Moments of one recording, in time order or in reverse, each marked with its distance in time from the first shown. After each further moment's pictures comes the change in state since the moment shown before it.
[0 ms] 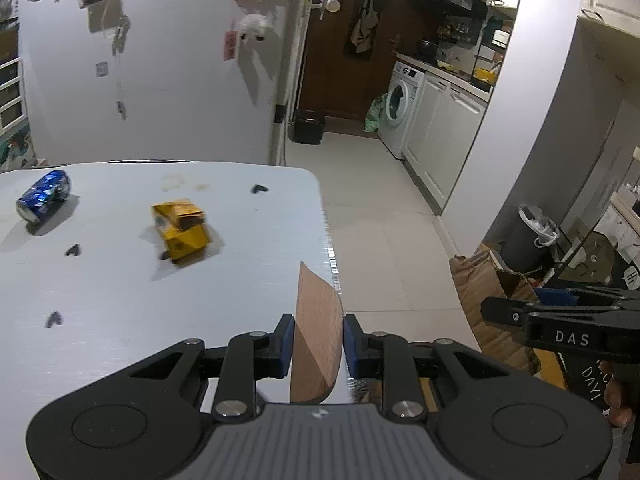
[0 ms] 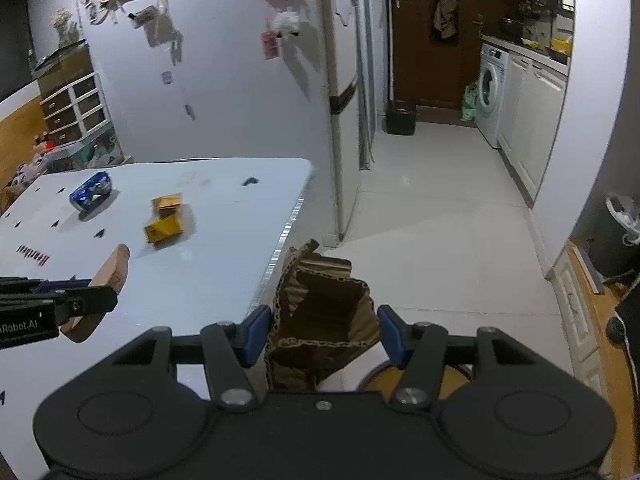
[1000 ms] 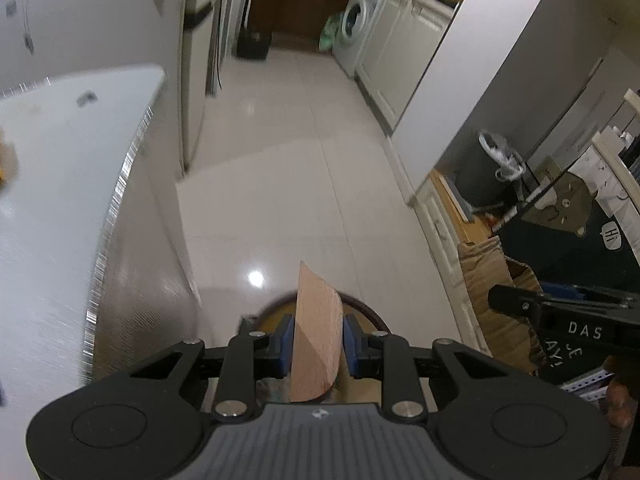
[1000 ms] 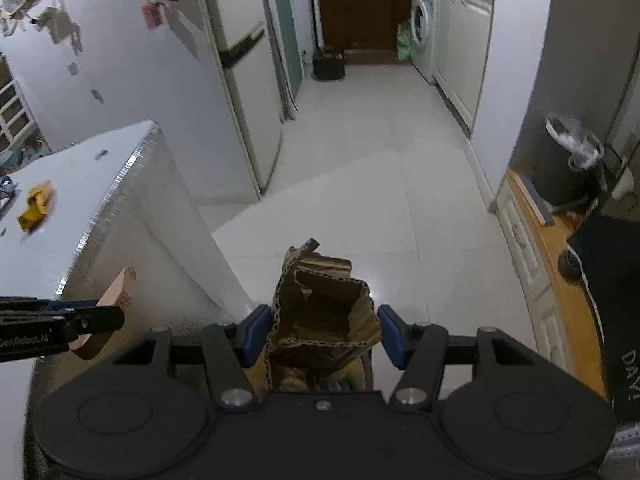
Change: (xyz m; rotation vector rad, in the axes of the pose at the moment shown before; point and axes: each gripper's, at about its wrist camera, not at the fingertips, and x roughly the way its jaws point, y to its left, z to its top) left arm 0.157 -0.142 -0.014 -0.016 0.273 -0.137; right arm 0.040 -0.196 -0.038 0.138 0.158 -0.106
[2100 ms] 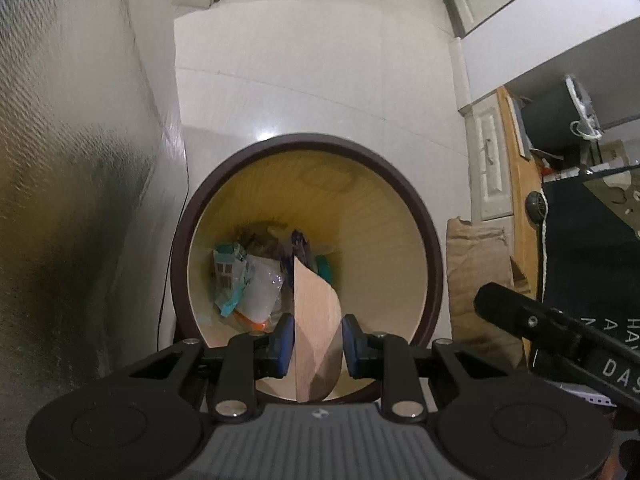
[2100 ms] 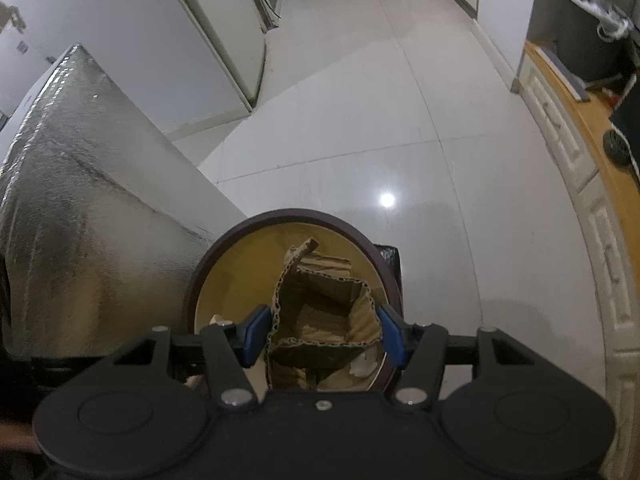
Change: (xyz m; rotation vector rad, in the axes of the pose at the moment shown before) left arm 0.193 0.022 -0.052 -0.288 0.375 0.008; right arm 0.153 -0.028 -0.048 0.167 0.279 0.078
